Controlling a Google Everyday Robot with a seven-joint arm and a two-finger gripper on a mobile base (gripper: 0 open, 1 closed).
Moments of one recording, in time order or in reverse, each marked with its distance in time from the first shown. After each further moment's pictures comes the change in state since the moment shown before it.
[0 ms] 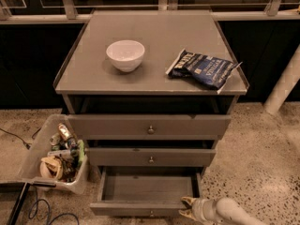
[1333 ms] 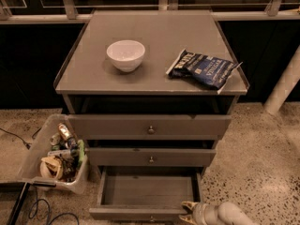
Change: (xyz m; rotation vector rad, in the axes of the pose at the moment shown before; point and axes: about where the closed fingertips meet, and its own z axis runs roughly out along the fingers) arm 0.003 0.029 -0.005 -0.027 -0.016 -0.002
